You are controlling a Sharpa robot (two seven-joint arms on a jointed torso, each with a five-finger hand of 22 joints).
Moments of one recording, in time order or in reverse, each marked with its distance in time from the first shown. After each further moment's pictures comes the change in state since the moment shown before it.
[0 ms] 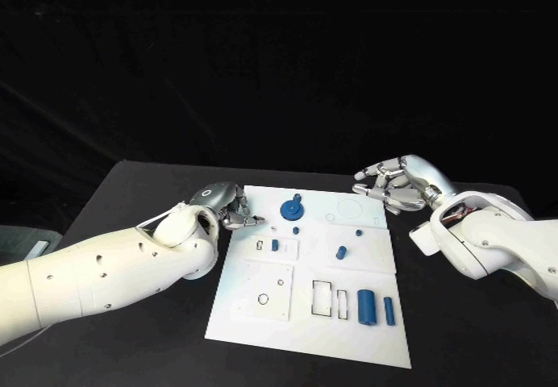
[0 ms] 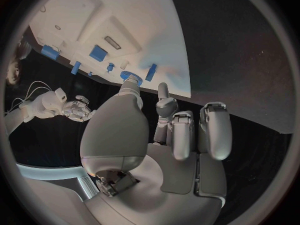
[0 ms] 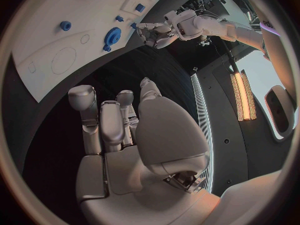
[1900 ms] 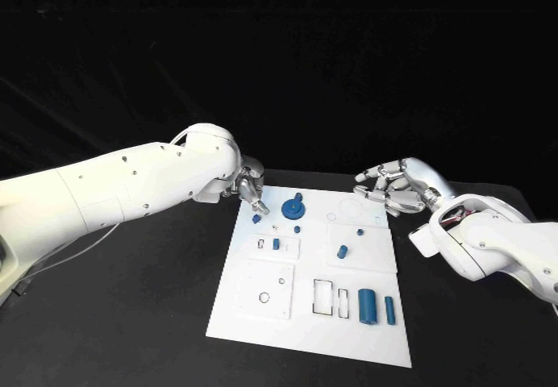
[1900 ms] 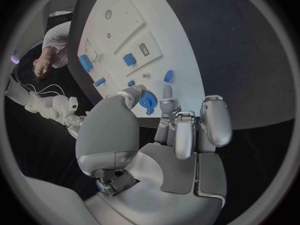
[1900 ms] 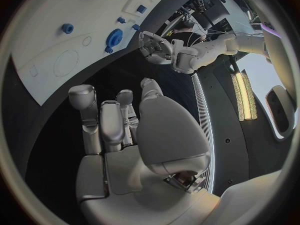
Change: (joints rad) left arm 0.293 0.201 -0.019 -0.267 0.243 0.948 0.125; left_hand -0.154 -0.073 0.566 -0.006 0.003 -0.064 0.039 -0.133 0.046 -0.058 0.034 -0.005 -0.044 0.003 0.040 -0.013 0.000 0.038 -0.054 0.044 -0.127 0.000; right arm -0.016 0.026 0.000 -0.030 0.011 0.002 0.015; right_hand -0.012 -0.012 -0.039 0.003 0.234 -0.007 0.000 0.004 0.002 -0.015 0.000 0.000 -0.019 0.000 0.000 -0.004 0.008 0.000 0.000 0.000 -0.020 0.005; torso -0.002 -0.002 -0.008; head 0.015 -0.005
